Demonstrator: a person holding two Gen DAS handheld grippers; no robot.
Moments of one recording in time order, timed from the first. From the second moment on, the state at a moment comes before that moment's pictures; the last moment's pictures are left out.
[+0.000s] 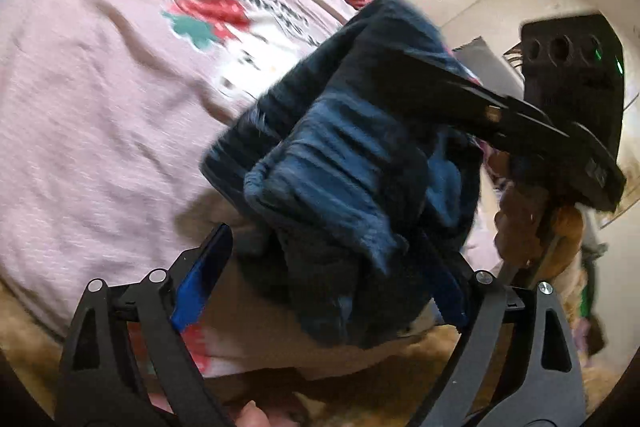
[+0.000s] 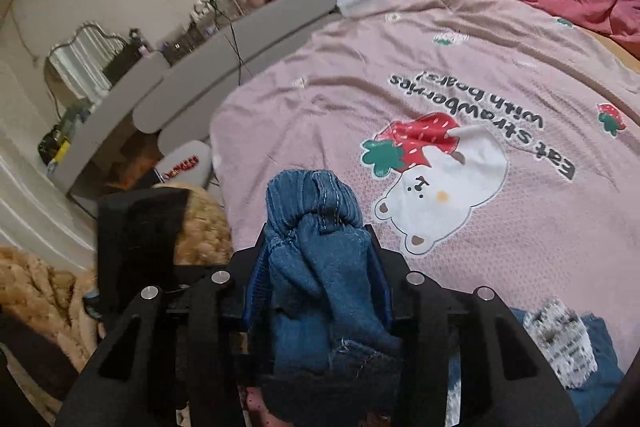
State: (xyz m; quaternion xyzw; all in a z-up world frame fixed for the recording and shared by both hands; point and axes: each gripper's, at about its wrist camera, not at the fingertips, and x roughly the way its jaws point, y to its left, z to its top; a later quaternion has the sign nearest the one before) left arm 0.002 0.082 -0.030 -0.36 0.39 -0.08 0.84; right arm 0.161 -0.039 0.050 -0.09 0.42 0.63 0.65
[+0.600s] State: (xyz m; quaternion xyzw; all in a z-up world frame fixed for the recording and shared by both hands) left arm 0.022 -0.002 0.009 -0.29 0.36 -0.17 0.87; right arm 0.195 -0.145 0.055 0.00 0.40 0.60 0.70
